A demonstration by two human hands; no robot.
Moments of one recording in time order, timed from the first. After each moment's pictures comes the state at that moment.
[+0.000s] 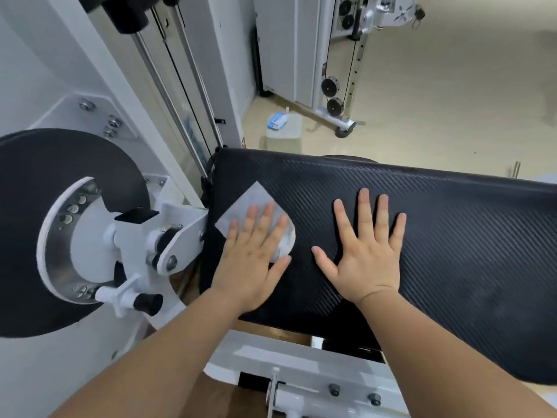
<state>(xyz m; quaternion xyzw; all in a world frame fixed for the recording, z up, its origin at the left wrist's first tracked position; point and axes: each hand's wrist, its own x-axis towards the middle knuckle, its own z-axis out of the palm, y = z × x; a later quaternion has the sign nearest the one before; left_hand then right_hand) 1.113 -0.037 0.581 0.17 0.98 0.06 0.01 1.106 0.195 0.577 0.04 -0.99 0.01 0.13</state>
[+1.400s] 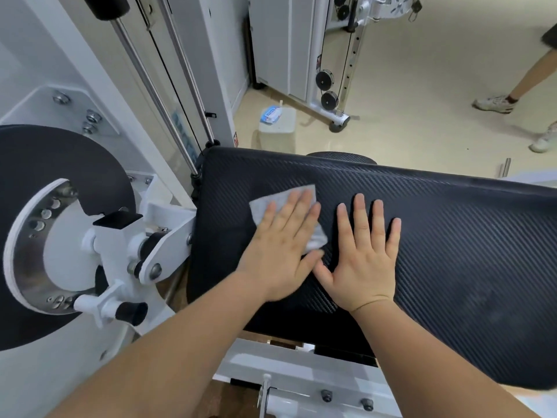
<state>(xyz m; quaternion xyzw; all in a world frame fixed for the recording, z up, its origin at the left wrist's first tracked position) 1.081 0.016 0.595 0.27 0.96 0.03 -0.01 1.107 0.197 0.570 0.04 -0.98 0.04 0.17</state>
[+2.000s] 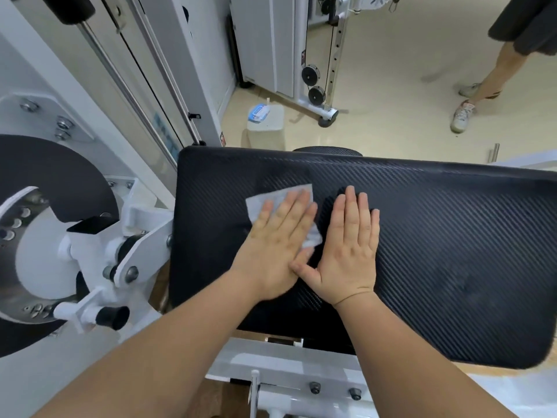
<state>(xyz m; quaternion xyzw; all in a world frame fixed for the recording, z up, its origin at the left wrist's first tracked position) 1.081 0.038 0.586 0.30 0.95 0.00 -0.02 1.110 0.199 0.573 0.04 -0.98 0.11 0.19</state>
